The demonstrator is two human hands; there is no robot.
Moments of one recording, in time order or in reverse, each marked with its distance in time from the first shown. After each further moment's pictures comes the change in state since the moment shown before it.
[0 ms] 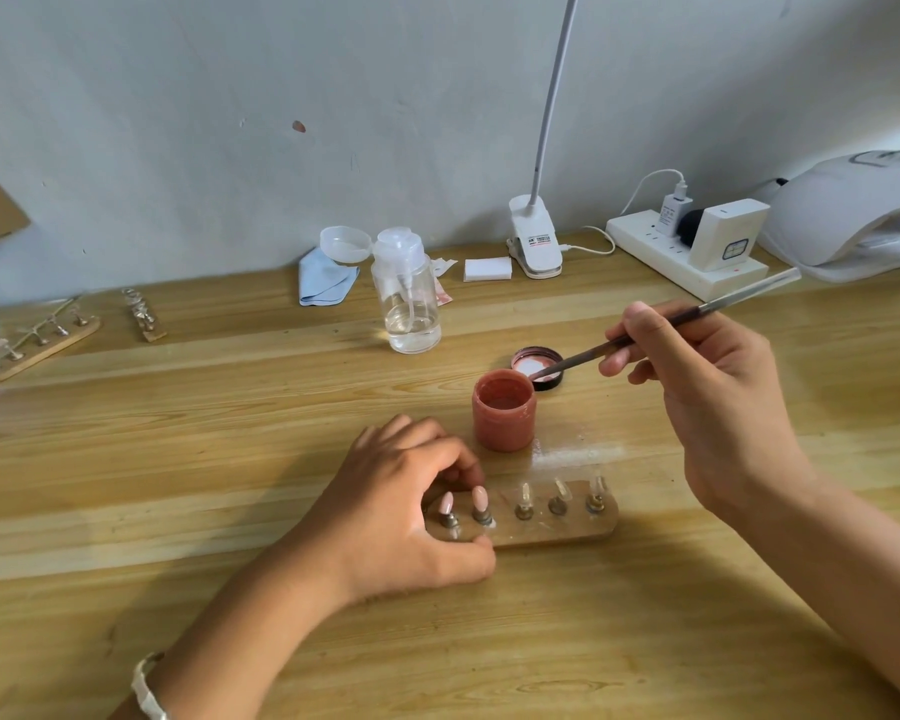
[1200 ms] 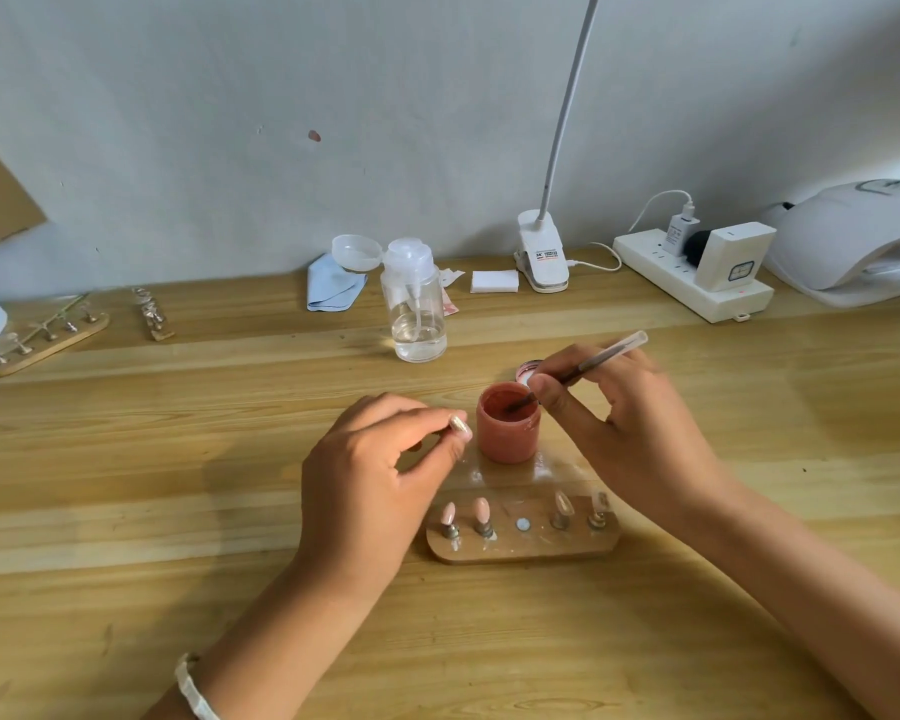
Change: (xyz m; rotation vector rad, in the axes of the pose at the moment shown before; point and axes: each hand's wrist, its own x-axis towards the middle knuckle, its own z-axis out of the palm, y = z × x) left_hand 0.006 0.003 0.009 -0.103 0.691 -0.053; right_hand 0.001 0.015 0.018 -0.710 -0.333 -0.311
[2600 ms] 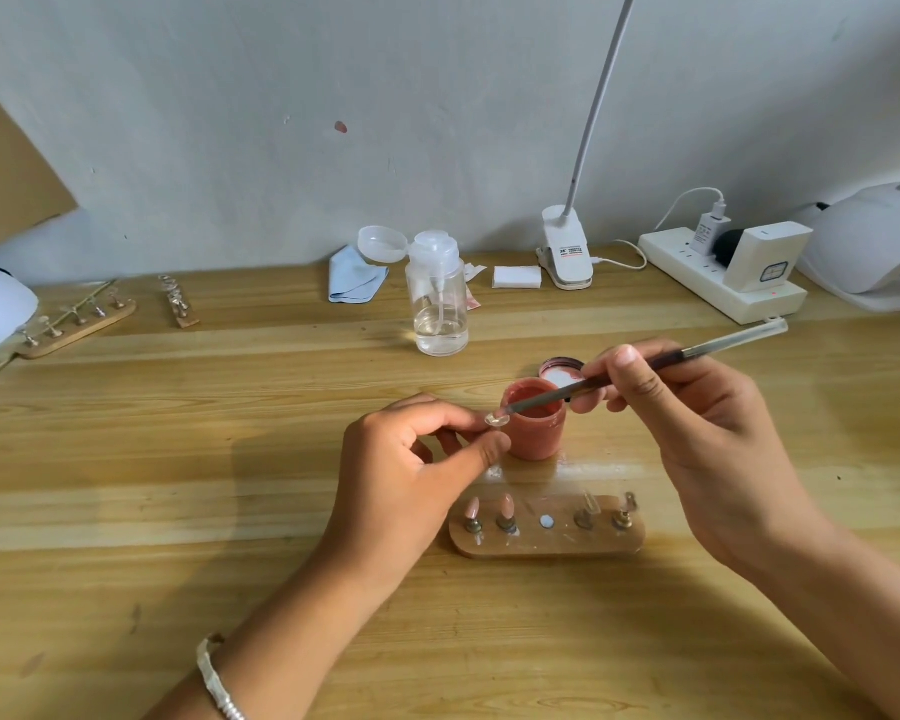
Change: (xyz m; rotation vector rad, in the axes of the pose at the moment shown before) left_hand 0.000 -0.002 0.004 -0.430 -0.100 -0.239; right_hand -0.015 -0.014 -0.005 0.906 0.078 0.069
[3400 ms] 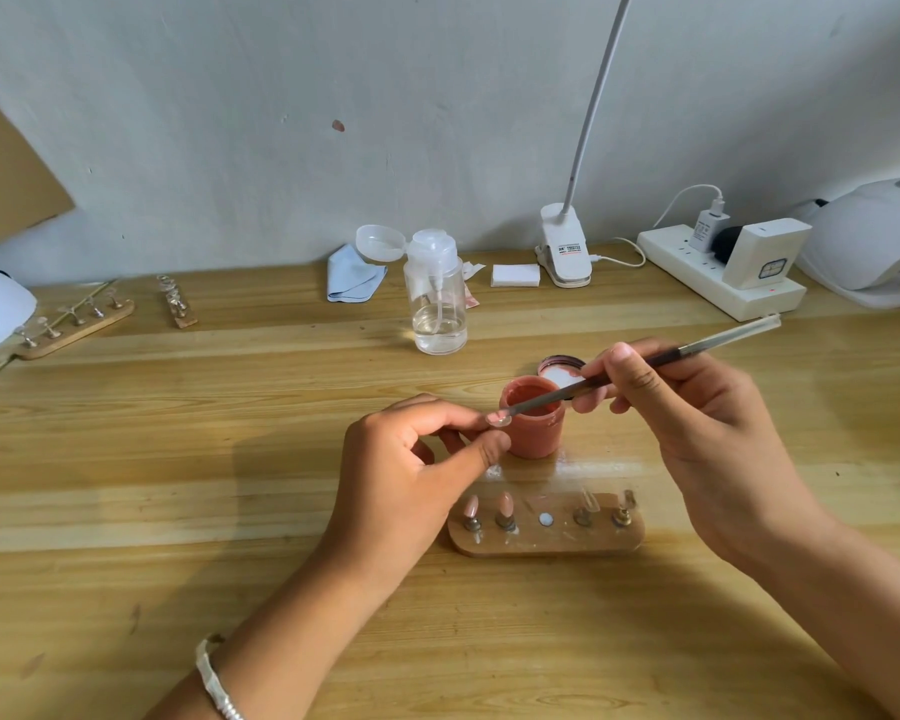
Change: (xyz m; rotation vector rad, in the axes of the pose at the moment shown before) left_hand -0.001 0.002 -0.001 -0.016 -0.029 -0.009; right_hand 0.000 0.000 -0.001 -0.012 0.049 0.067
